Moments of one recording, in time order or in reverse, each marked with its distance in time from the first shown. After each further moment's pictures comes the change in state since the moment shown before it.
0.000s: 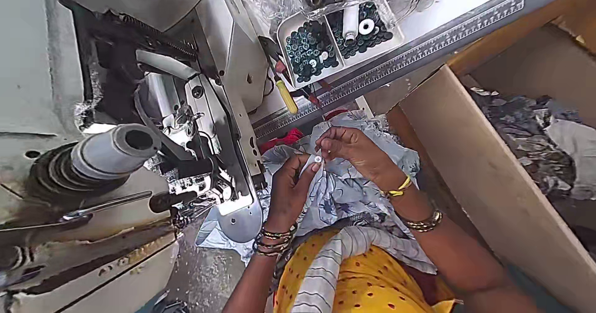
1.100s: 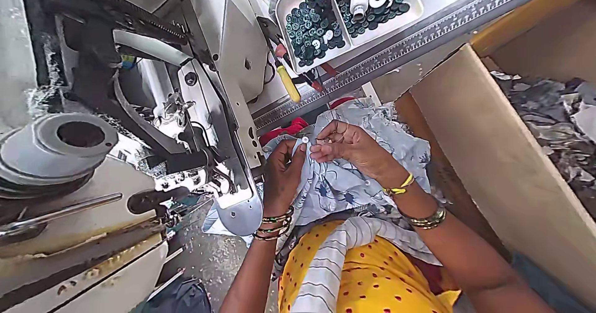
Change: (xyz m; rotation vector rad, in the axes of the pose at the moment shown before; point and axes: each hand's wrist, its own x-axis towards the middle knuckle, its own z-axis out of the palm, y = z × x) left_hand 0.009 -0.001 -0.010 0.084 0.129 -0.129; right_hand -0.005 0.018 0.004 0.197 -0.120 0.013
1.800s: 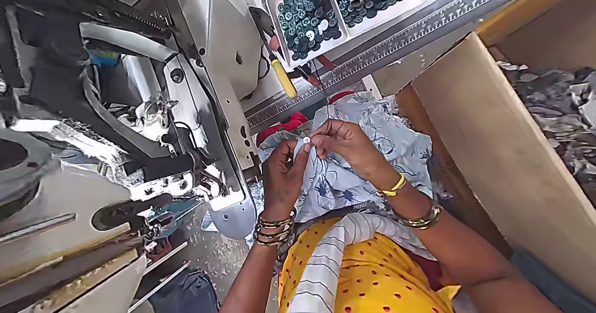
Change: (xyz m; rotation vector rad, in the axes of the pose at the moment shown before) left_hand -0.006 0.001 0.006 0.091 0.030 0.051; right_hand 0.006 0.015 0.006 -0.183 0.166 -0.113
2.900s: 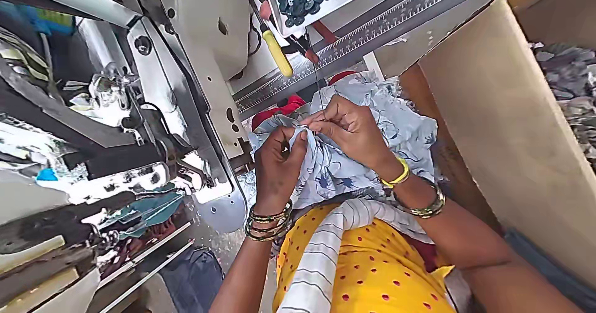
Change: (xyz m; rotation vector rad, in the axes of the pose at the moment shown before) left_hand -0.005 0.003 -0.004 0.063 -0.017 -0.025; right_hand -0.001 0.002 -0.003 -0.465 -0.008 -0.424
